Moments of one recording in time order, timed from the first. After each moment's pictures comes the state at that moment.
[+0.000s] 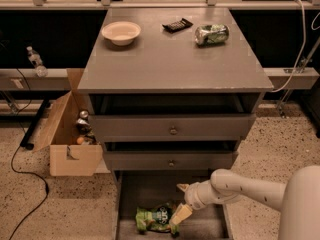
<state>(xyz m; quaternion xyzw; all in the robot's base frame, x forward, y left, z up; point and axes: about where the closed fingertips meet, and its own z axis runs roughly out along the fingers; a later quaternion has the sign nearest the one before) 0.491 -0.064 0.309 -0.53 0.76 0.30 0.24</state>
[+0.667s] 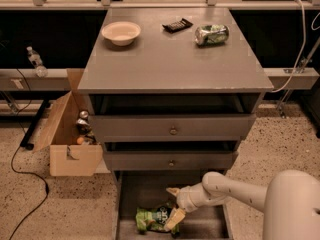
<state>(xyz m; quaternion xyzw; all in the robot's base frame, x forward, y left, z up) 0.489 -0.031 0.267 -0.58 0.70 0.34 0.25</state>
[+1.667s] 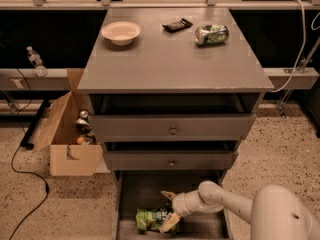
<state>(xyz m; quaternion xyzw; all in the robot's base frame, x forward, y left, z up) 0.502 -0.007 0.196 -0.59 0.66 0.35 0.31</state>
